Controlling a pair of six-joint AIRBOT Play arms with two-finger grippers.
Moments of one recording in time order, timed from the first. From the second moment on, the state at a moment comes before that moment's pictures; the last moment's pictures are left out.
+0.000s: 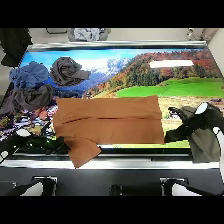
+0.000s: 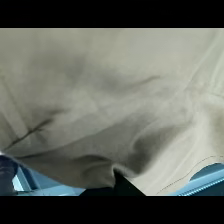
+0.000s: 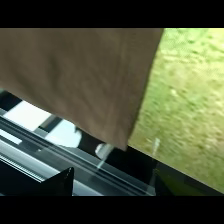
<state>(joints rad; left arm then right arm) 0.24 -1.18 0.47 0.91 -1.18 -1.29 -0.29 -1.38 0.93 -1.31 1.45 0.92</state>
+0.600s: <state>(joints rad) 0.23 -1.17 0.47 0.91 -1.17 -1.28 -0.29 -1.39 0.80 -1.17 1.27 0.98</state>
